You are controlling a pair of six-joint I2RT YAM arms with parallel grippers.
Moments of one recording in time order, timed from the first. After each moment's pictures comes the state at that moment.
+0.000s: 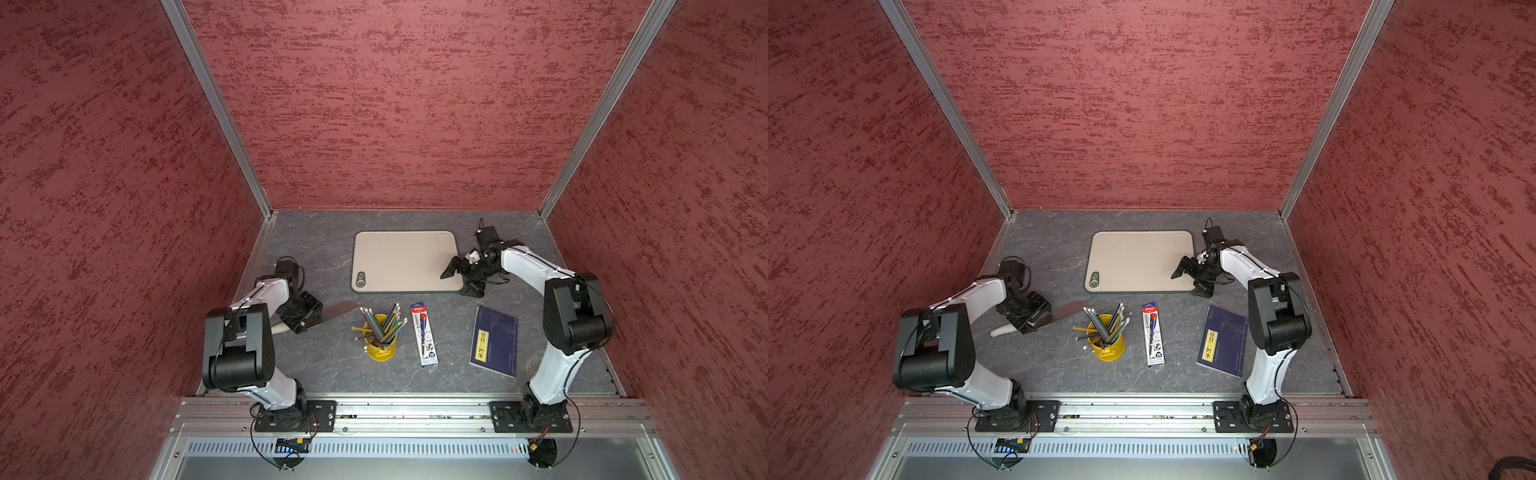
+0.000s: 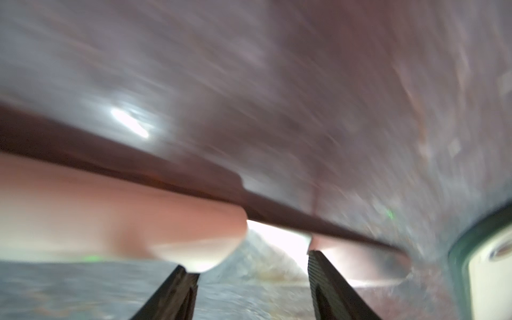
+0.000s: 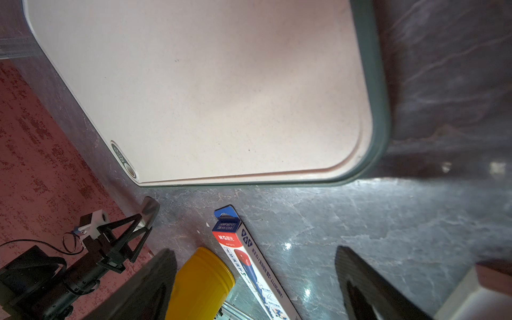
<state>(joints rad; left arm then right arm) 0.08 1.56 0.84 -0.76 0.22 -0.77 0.20 1.84 1.30 -0.76 -0.56 0.69</state>
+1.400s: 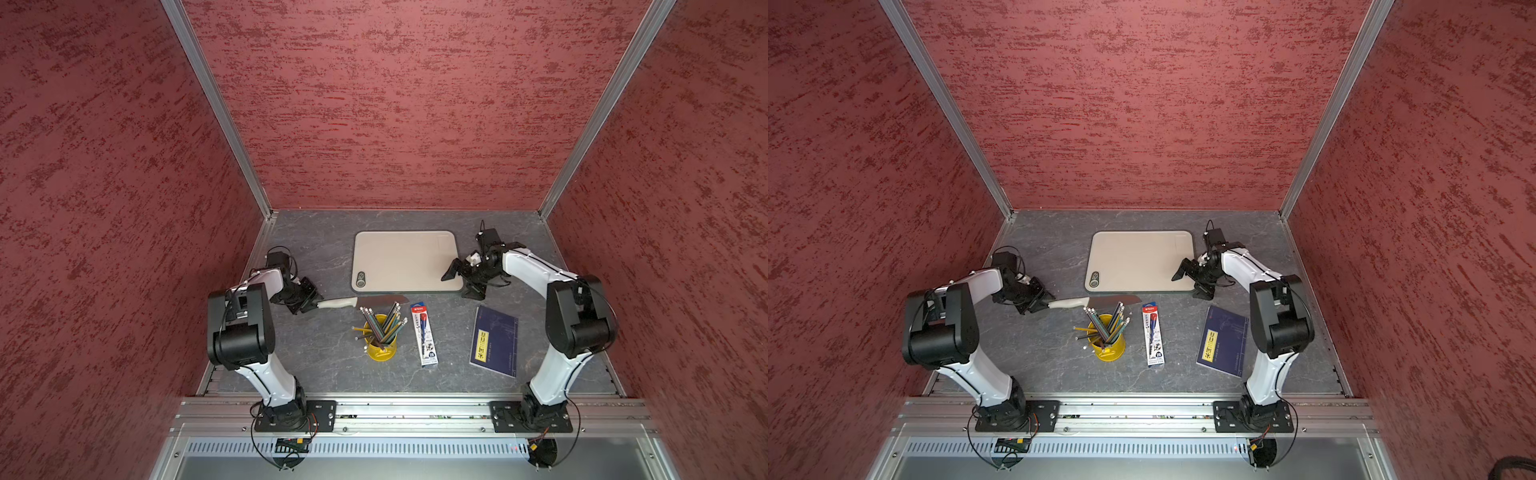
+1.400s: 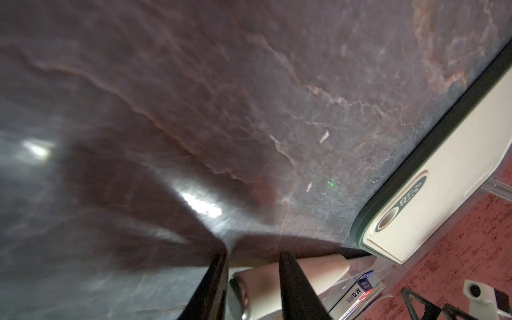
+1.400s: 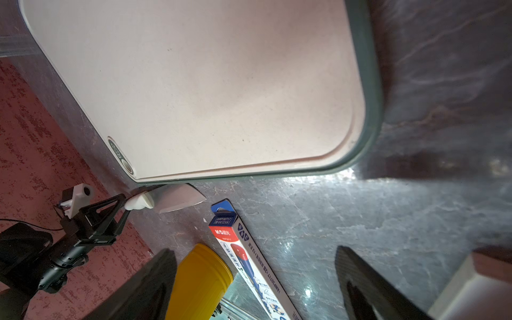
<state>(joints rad) 0.20 1.72 0.95 -0.62 0.47 -0.59 0.20 1.82 1.26 -0.75 -0.56 0.69</state>
